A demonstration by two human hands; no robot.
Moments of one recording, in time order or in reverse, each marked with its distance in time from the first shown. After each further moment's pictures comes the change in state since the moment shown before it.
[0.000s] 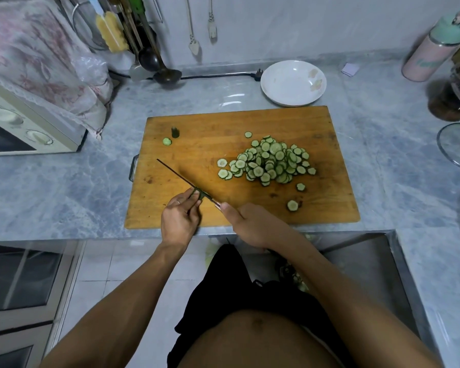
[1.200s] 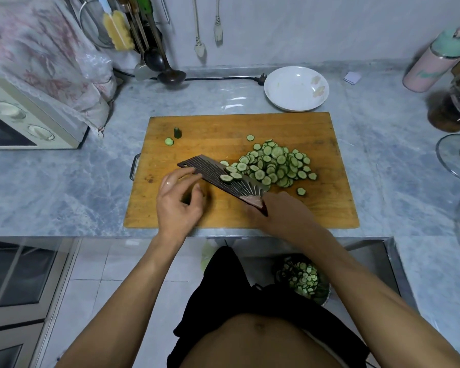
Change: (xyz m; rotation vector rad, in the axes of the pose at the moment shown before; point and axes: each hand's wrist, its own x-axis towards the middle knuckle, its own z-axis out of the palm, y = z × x) left_hand 0.022 0.047 -0.037 -0.239 0.246 0.140; right_hand 0.000 0.036 -0.033 -0.494 0.243 -0.052
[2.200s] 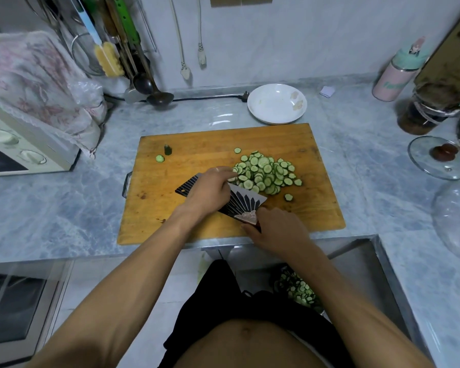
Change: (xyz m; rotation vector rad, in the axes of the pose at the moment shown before) left_hand 0.055 0.032 0.057 0.189 -0.742 0.074; right_hand -0.026 -0.003 0.013 -0.189 0.118 0.016
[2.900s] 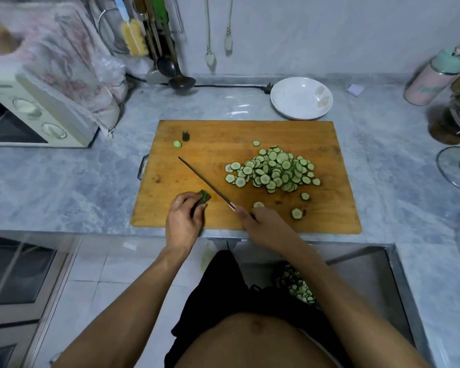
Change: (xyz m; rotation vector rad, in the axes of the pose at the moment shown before) left_hand -0.100 -0.068 0.043 -0.137 0.521 -0.324; right_hand 0.022 -0.034 0.009 0.630 -0.250 0.108
